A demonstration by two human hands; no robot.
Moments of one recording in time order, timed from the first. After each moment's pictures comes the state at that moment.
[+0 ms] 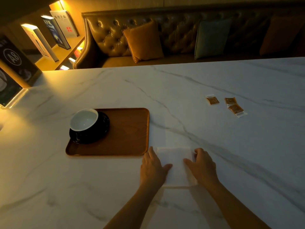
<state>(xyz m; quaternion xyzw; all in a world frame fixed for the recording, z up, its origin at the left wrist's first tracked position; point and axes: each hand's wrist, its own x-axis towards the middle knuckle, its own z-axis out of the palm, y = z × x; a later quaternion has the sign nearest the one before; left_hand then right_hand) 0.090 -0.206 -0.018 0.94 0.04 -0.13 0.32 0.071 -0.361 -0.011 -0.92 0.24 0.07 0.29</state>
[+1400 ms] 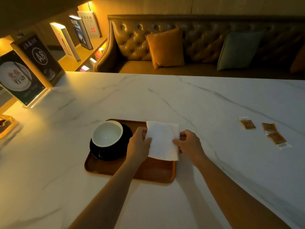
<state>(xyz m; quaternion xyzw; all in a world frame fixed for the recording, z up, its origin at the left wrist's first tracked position) 0.237 -0.095 0.028 0.89 0.08 -0.01 0.45 0.232 -0.264 0.031 -0.86 0.14 0.06 0.49</state>
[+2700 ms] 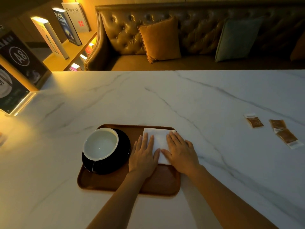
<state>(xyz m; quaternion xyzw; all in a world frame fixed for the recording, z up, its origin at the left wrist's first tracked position) 0.256 -0.098 -0.047 0.98 -0.11 -0.05 0.13 0.252 -0.253 -0.037 -0.99 -0.08 0.07 0.10</state>
